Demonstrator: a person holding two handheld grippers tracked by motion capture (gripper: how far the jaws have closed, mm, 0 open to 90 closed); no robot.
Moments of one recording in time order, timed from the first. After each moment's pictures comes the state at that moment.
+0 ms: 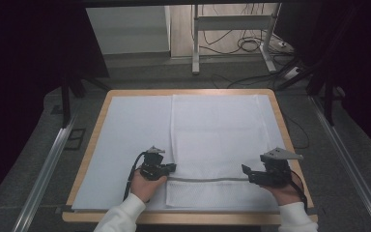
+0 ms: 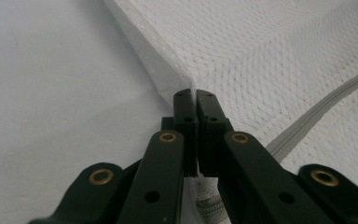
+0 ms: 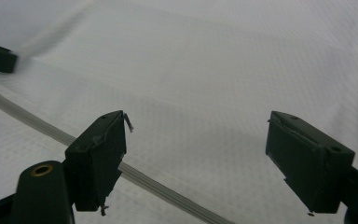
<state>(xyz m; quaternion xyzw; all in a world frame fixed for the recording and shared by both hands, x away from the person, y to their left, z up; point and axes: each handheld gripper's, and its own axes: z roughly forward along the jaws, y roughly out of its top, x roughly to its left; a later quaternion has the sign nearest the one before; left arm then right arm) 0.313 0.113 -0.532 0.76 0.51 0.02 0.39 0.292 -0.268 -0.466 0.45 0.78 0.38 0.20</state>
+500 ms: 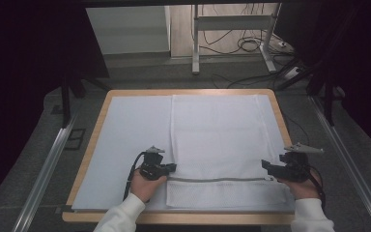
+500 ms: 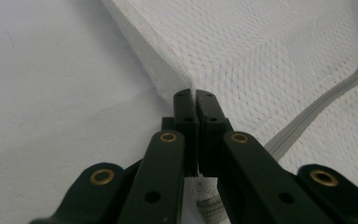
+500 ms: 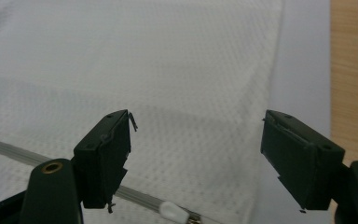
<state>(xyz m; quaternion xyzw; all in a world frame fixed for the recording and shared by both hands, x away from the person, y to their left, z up) 0.312 0.114 -0.531 0.76 0.51 0.02 0.39 0.311 -0.320 -0.467 0.53 0.75 0.34 0.20</state>
